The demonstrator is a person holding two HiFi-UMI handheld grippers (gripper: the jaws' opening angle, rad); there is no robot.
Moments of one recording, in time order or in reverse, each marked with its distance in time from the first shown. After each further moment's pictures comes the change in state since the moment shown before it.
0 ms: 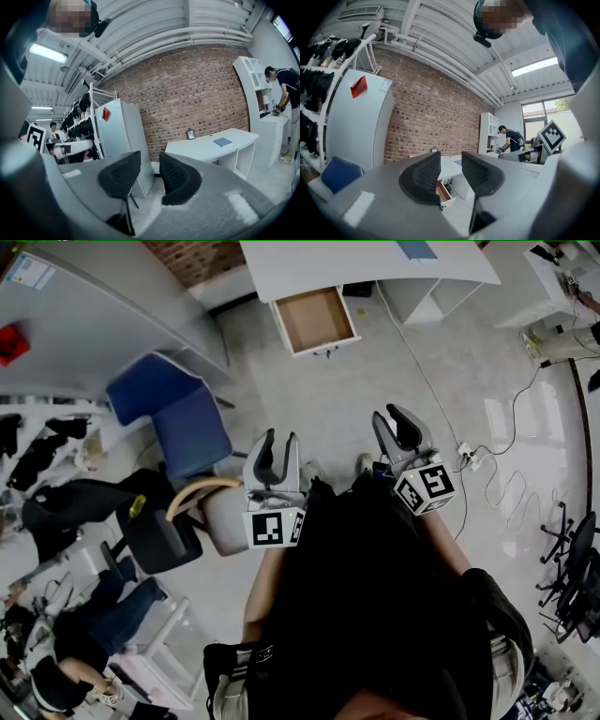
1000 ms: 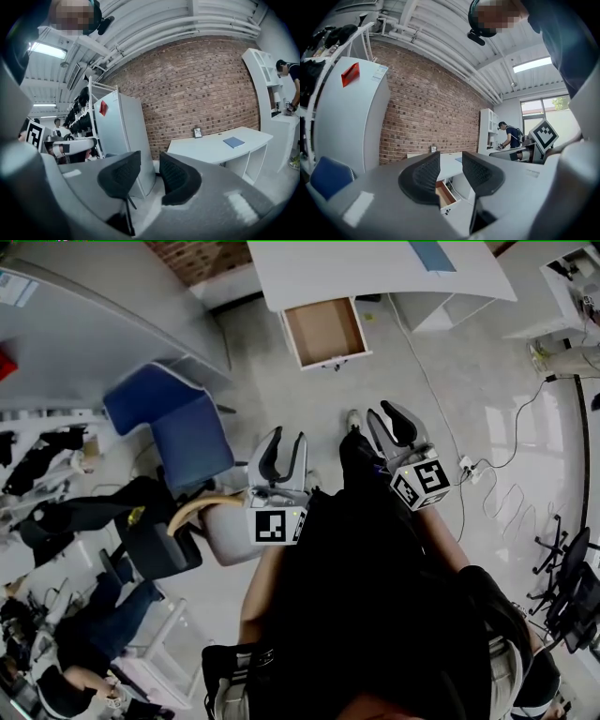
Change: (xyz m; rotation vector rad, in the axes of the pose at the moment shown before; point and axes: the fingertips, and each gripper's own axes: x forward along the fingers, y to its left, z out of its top) left arm 0.081 0.032 -0.022 0.005 0.025 -0.043; right arm 0.097 -0.033 -0.003 -0.030 0.039 0.058
